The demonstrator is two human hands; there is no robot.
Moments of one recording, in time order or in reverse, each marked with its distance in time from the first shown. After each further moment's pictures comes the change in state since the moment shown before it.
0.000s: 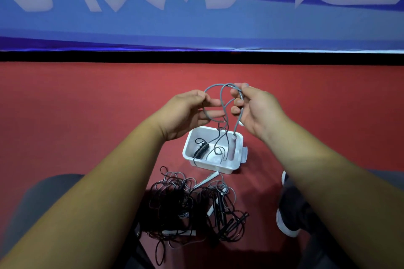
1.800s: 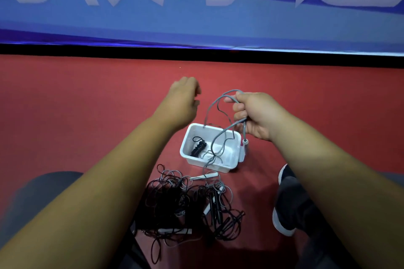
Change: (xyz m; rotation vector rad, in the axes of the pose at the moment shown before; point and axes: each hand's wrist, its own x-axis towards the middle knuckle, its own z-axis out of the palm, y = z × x) left_hand 0.025 -0.005 -0.026 1.396 0.415 0.405; right_hand -0.022 -0.015 0.001 -0.396 -0.052 0.243
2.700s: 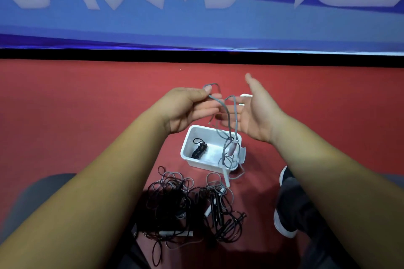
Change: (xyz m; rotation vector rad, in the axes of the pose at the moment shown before) left_hand -0.006 0.045 -0.029 -1.471 -0.303 -0.645; right_hand 0.004 -0.002 -0.006 0.159 -0.119 0.091
